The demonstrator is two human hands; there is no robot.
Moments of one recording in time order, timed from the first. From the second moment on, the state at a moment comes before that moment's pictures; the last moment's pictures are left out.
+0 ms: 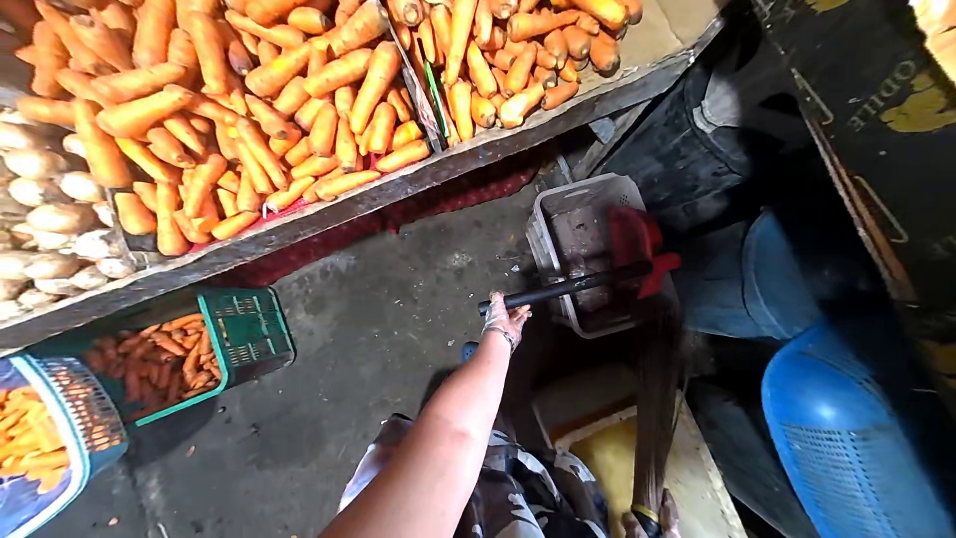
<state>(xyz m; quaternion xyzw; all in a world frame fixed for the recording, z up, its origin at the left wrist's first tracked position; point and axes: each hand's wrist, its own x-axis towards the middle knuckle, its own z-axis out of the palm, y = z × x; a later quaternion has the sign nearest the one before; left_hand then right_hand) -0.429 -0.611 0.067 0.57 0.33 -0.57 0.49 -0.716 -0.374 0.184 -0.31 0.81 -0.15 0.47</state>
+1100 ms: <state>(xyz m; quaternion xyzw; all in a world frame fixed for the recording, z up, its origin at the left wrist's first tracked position) -0.214 -0.219 0.108 0.78 0.43 -0.04 0.46 -0.563 -0.702 0.082 -0.60 0.55 0.36 0.46</state>
